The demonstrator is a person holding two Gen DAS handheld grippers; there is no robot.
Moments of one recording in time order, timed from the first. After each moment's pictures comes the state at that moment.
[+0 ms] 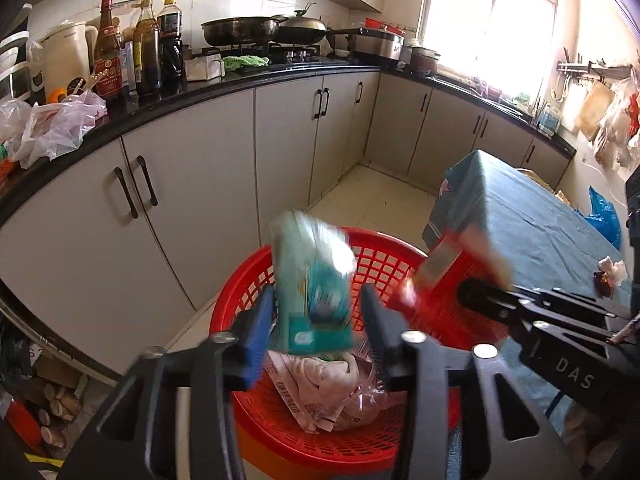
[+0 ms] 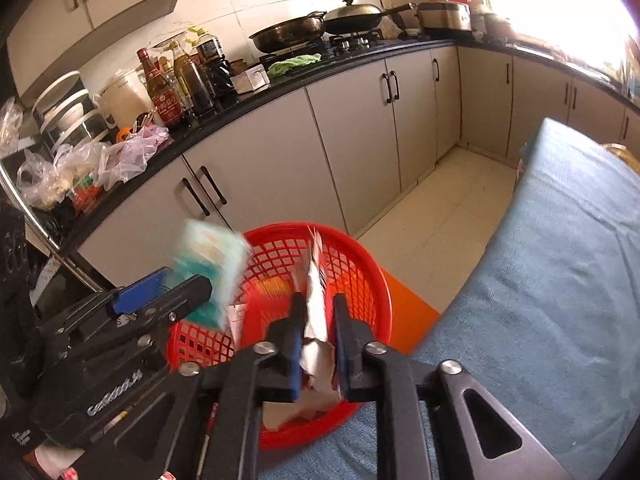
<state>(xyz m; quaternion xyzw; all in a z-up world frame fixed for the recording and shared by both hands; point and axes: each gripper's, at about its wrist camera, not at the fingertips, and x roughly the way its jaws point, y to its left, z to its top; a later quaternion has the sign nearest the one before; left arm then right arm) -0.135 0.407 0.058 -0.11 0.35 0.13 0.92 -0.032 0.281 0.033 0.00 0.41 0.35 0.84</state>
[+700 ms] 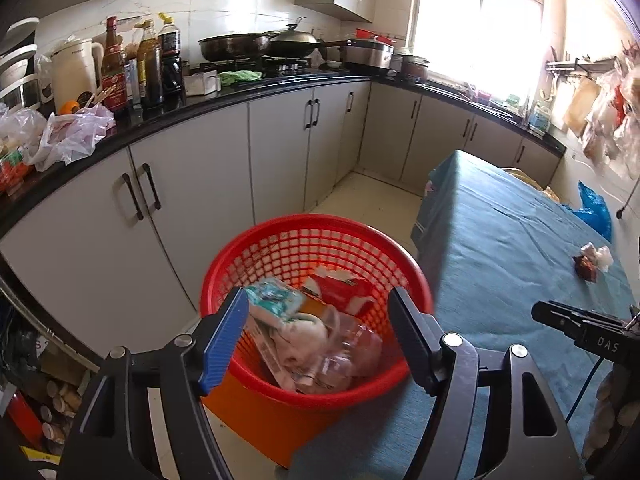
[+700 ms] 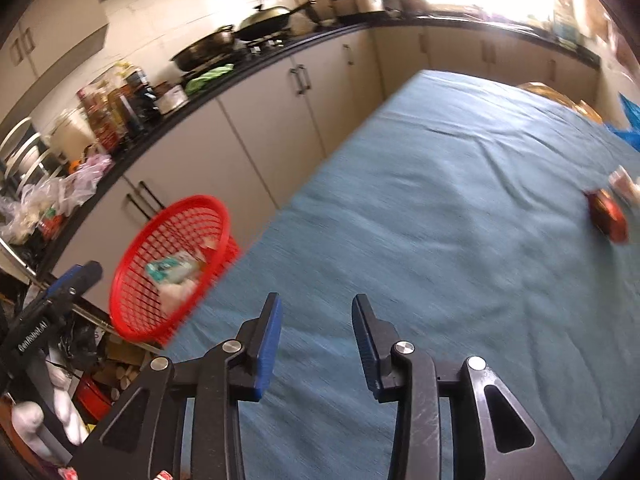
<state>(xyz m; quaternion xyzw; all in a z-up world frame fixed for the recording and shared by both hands) -0.177 0.360 0.075 -0.09 0.34 0.13 0.93 -0.064 0.118 0.022 0.04 0.44 0.24 0.86</state>
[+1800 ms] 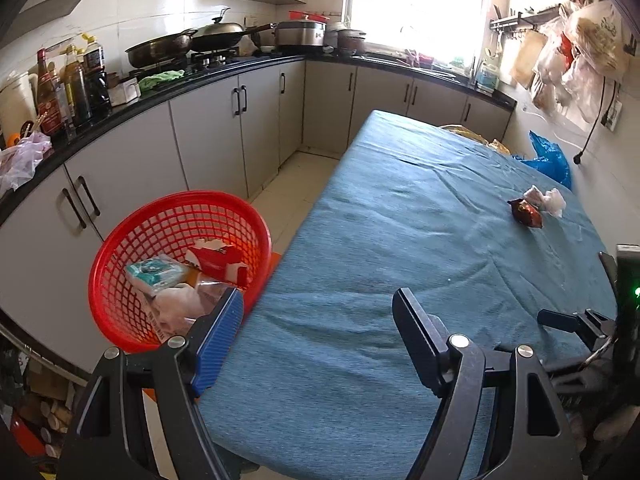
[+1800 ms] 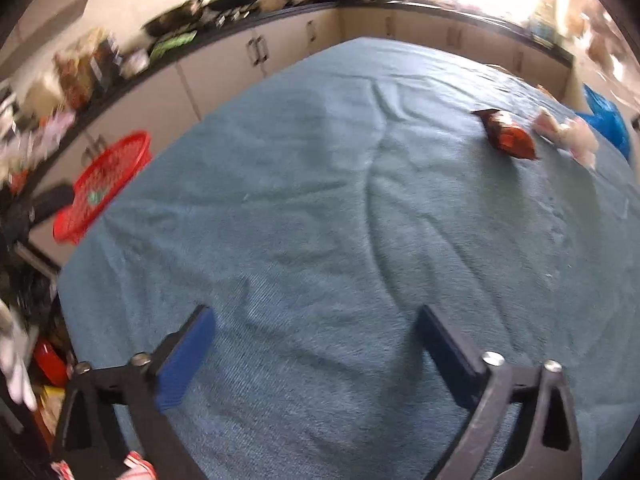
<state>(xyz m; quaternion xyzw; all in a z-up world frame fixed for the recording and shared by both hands) -0.165 0.234 0.066 -0.05 0.37 0.05 0.93 -0.096 0.037 -0.013 -0.05 0.47 0.19 0.86</state>
